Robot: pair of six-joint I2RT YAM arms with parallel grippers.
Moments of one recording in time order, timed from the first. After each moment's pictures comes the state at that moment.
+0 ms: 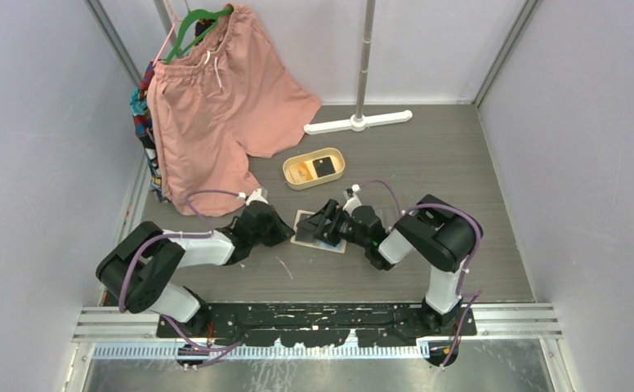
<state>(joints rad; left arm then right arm) -0.68 1.48 0.46 0.33 -0.04 -0.97 0.73 1.80 0.42 1.09 -0.26 1.18</state>
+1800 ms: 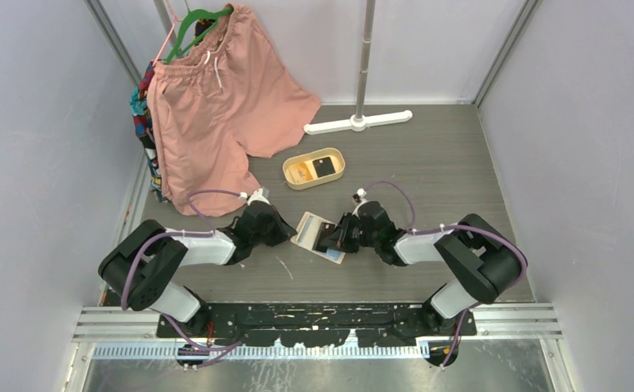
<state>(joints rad) -0.68 1.50 0.46 0.36 -0.03 -0.98 0.67 1.54 0.41 0.53 -0.34 1.02</state>
